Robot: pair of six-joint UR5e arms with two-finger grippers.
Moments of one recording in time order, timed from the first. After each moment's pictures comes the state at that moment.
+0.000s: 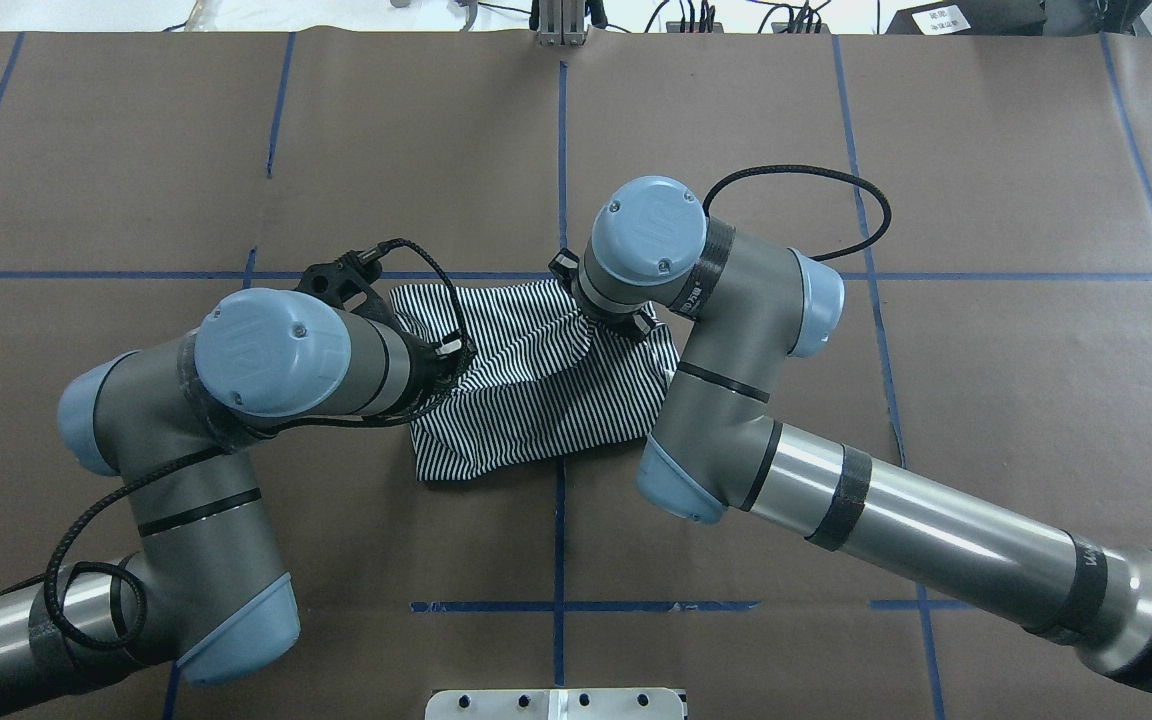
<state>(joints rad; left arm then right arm) -0.48 -2.08 -1.86 -1.77 -1.69 -1.83 0.55 -0.79 1.43 -1.32 1.75 1.89</state>
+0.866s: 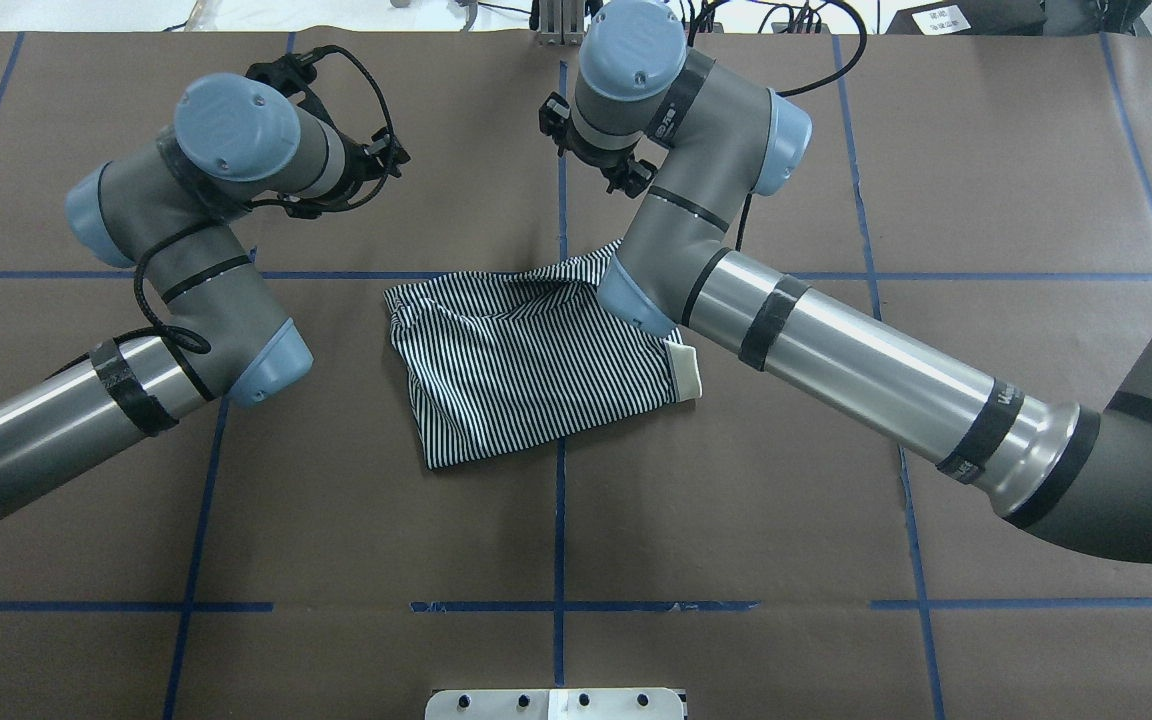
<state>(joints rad) -0.81 -2.23 -1.35 -2.09 -1.77 -1.54 0.77 -0.53 0.98 -1.13 1.85 1.65</state>
